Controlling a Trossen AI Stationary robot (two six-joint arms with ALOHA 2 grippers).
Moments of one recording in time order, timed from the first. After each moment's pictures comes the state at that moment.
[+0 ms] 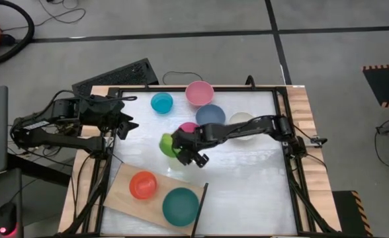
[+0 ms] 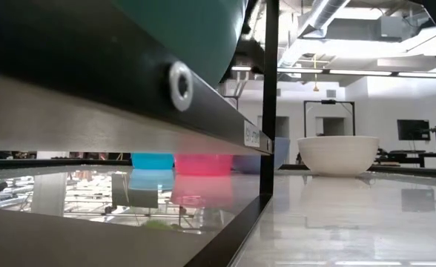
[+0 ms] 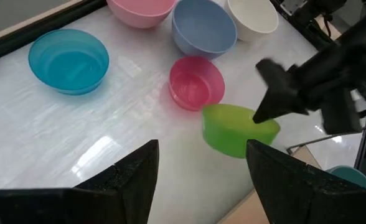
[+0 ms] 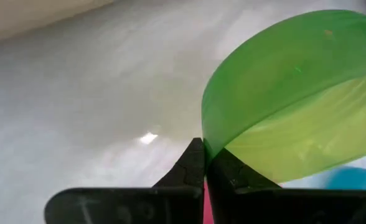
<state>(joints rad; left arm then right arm) 0.14 0.78 1.16 -1.09 -0.15 -0.63 0.08 2.11 1.88 -0.82 0.07 -0.79</state>
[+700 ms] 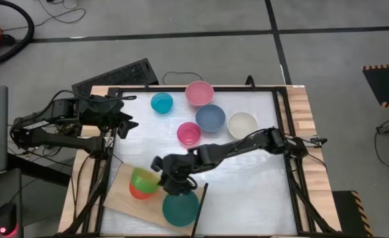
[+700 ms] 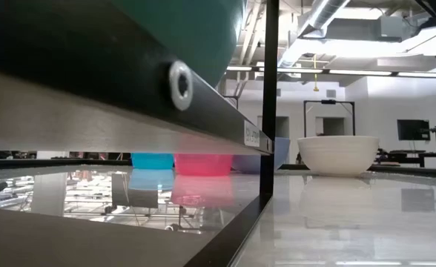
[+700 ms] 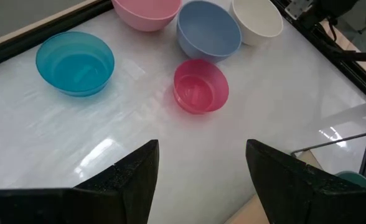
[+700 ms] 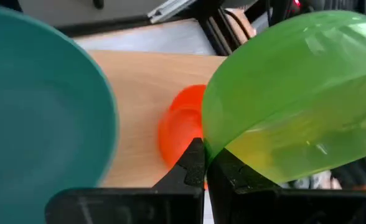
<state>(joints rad) 0.14 0.78 1.16 -1.09 -0.17 -0.64 0.25 2.25 2.14 -0.52 -0.11 -0.86</state>
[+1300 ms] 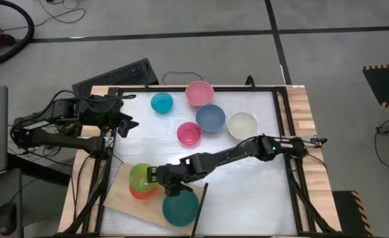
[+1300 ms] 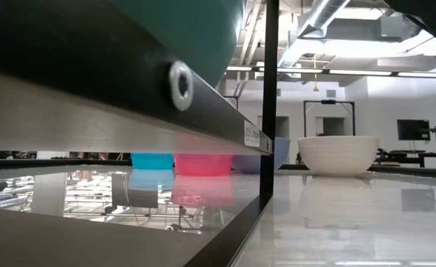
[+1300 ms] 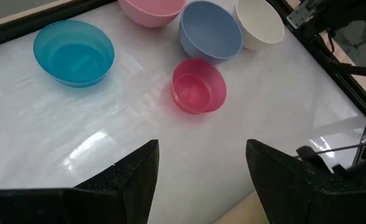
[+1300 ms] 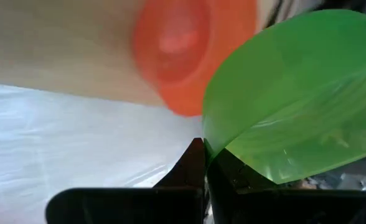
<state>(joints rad) 0.14 0.78 1.16 -1.09 -0.17 -0.72 0.28 2.42 2.35 -0.66 0.30 -1.57</state>
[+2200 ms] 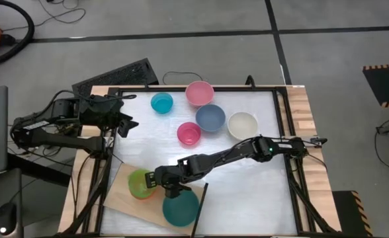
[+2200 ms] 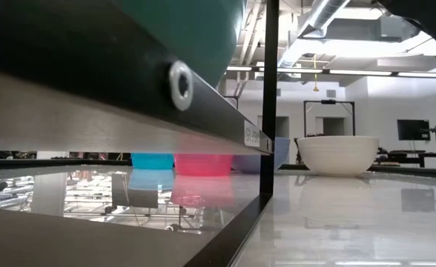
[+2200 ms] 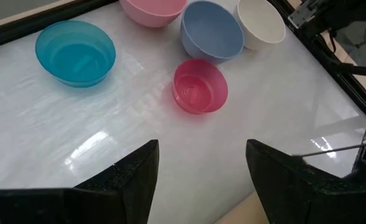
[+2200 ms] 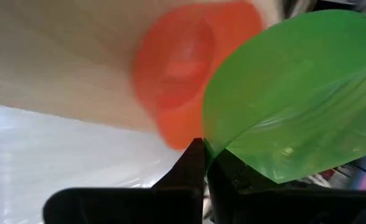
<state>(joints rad) 0.14 0.78 1.16 -1.09 -0.17 -0.72 0.27 2.47 2.34 -0.57 0.22 -1.71</state>
